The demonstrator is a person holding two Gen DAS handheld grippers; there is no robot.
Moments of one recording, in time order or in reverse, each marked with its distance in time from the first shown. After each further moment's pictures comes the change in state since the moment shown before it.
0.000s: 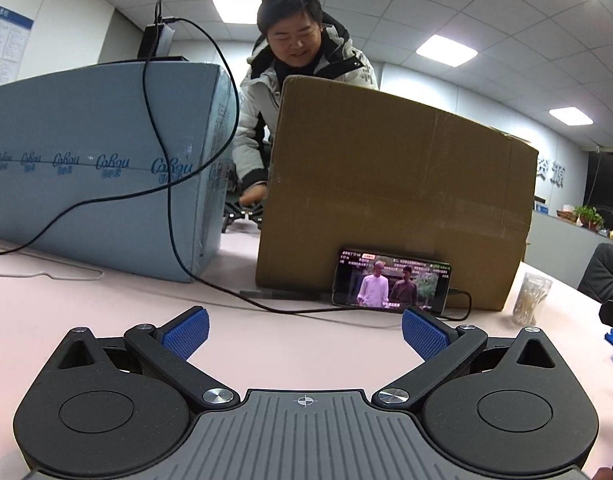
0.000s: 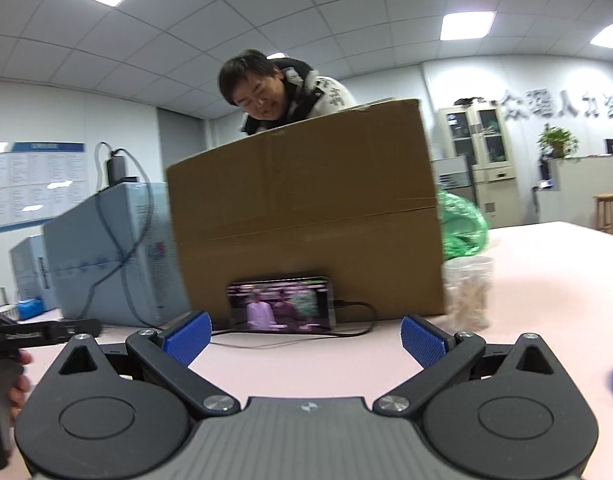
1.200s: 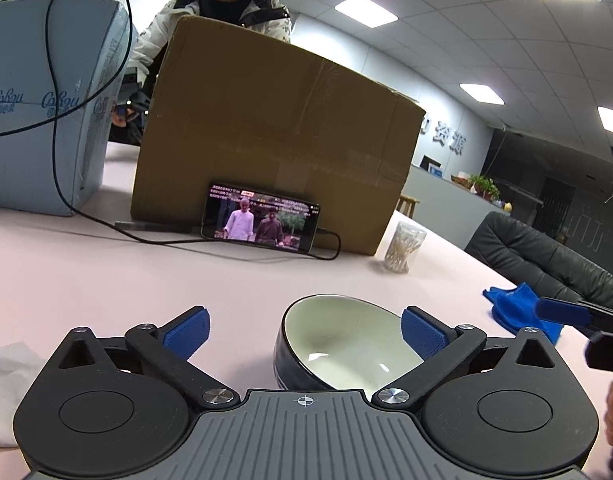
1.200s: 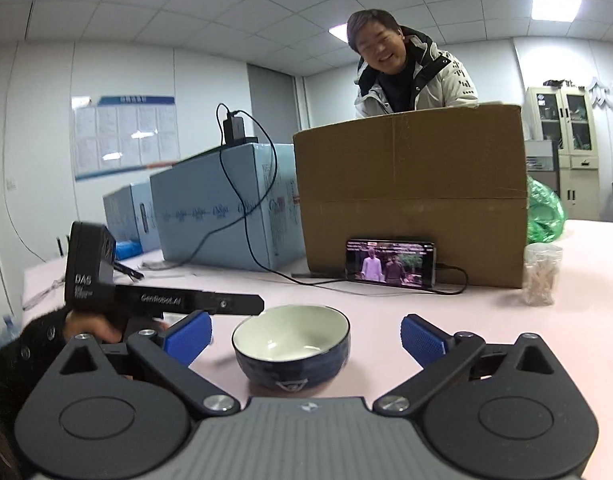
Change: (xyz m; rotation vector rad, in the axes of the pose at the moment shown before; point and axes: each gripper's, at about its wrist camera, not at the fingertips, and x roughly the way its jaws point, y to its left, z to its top) left arm -0.016 -0.018 -0.011 -0.052 0.179 -0.381; right arm -0.079 0.053 0.012 -0.117 0.157 0.313
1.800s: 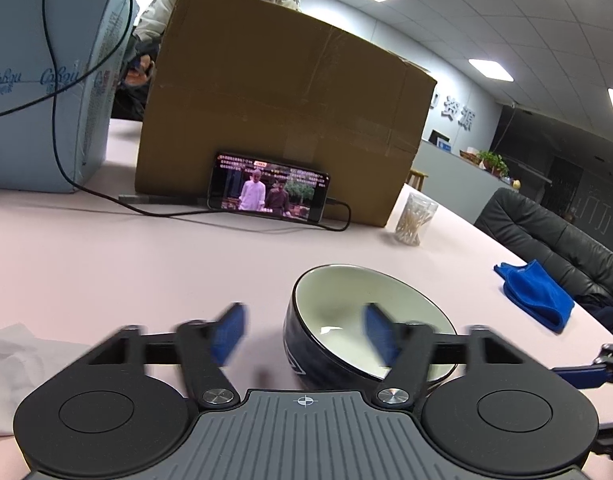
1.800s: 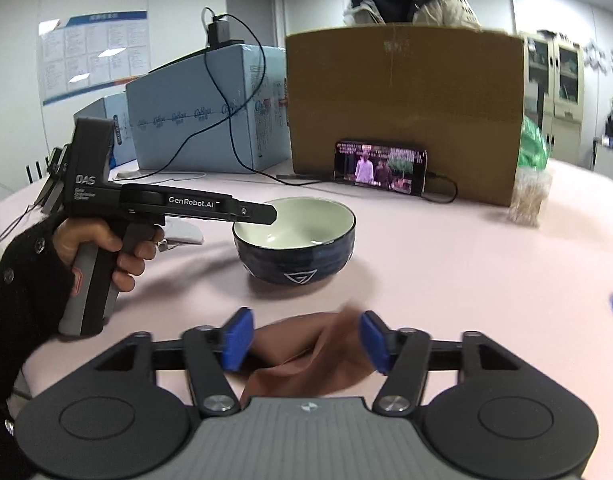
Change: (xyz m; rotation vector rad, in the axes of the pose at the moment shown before) left arm 0.009 0.001 -0.006 0.007 0.082 0.024; right arm -0.008 0.051 -0.021 -0.056 0.279 -0.127
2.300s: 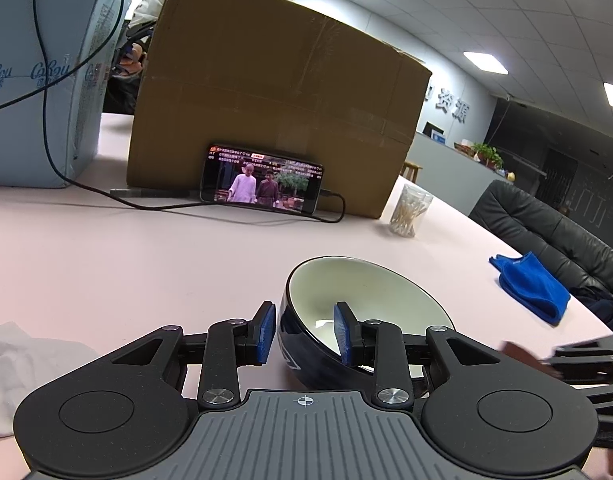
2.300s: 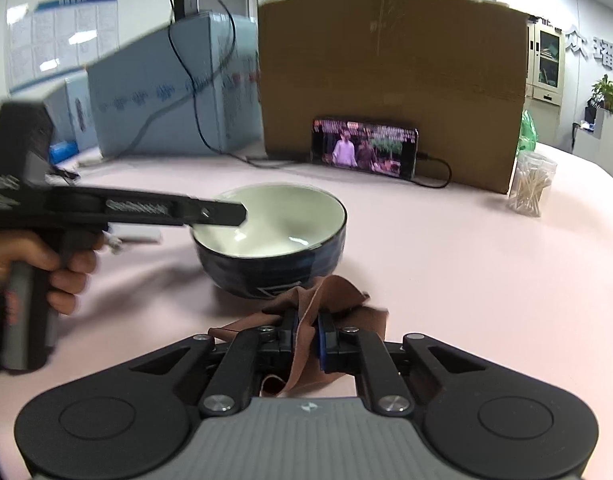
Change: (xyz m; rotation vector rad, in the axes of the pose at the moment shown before) left arm 0.007 0.001 0.000 0.002 0.037 -0.024; right arm 0.045 0.000 0.011 0.102 0.045 -0.026
